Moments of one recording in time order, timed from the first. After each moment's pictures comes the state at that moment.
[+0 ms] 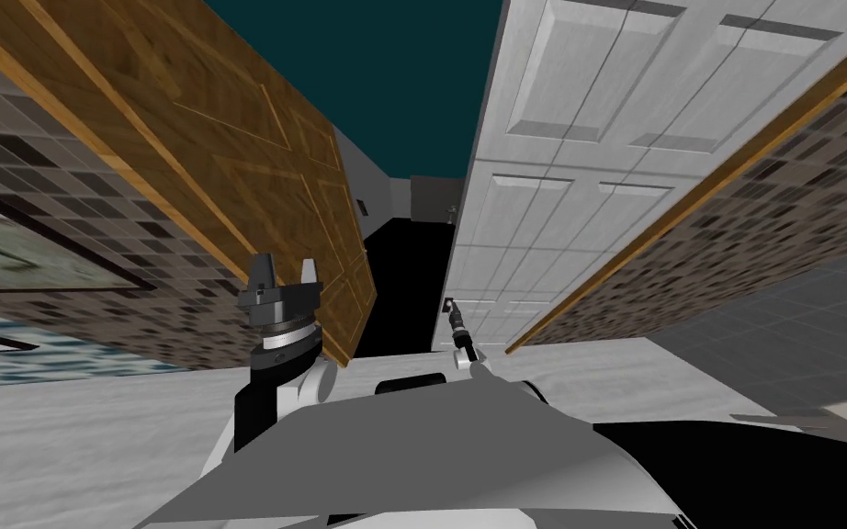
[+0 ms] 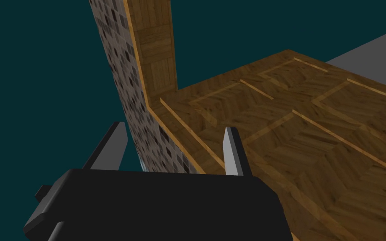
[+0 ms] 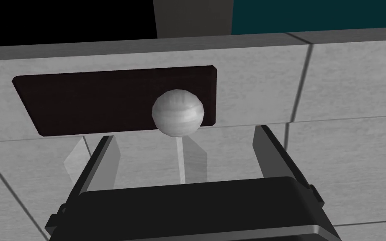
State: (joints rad) arm -0.23 -0.09 -0.11 -0.51 0.00 -0.85 -0.07
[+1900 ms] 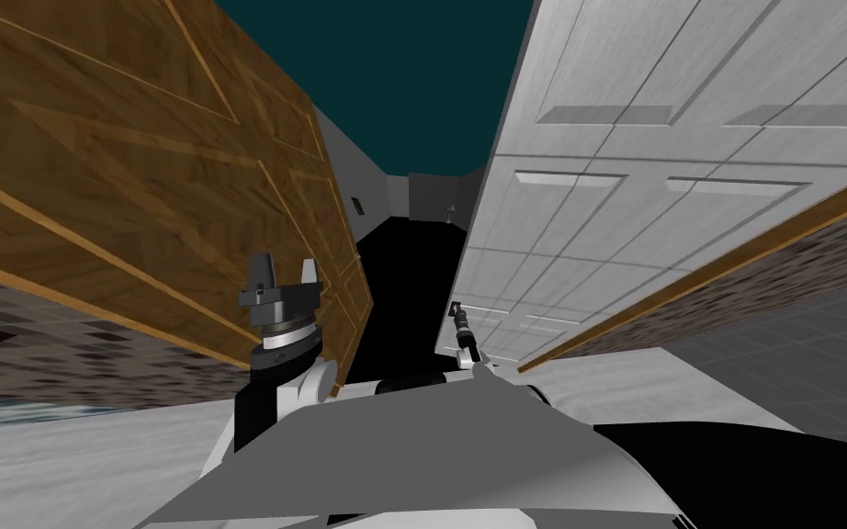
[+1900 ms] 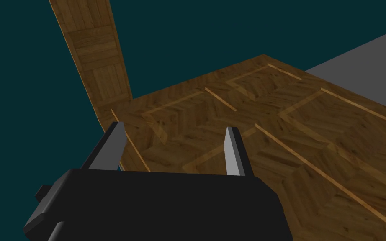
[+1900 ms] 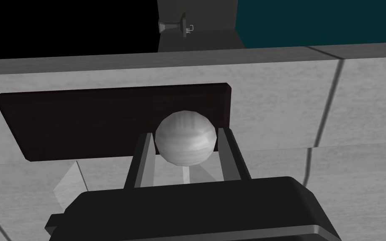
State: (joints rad) arm -0.21 -0.10 -0.17 -0.53 -0.04 -0.83 -0.04
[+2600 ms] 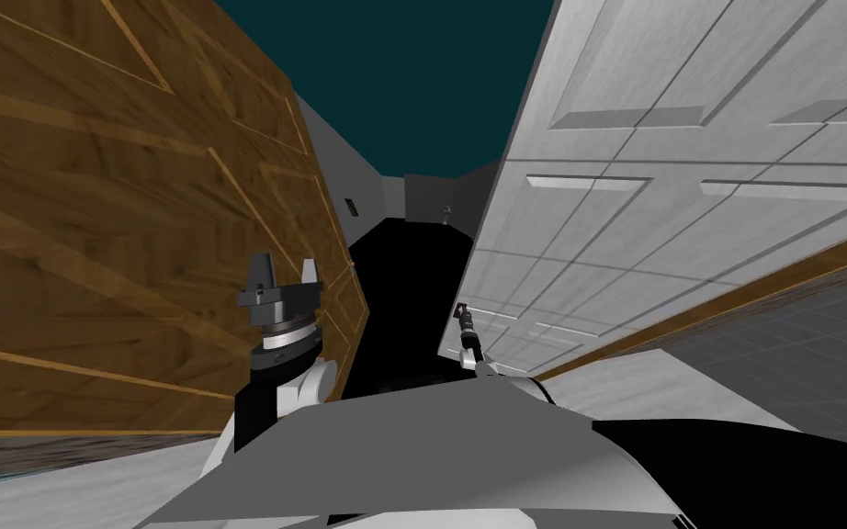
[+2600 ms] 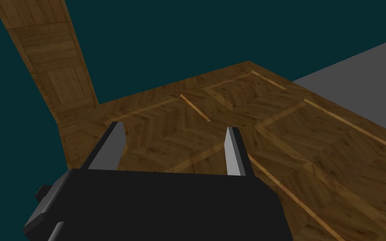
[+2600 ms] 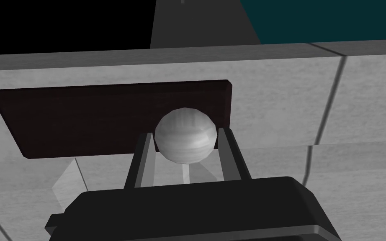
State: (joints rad) arm -0.27 -0.12 -0.24 -0.39 -0.08 -0.89 -0.02
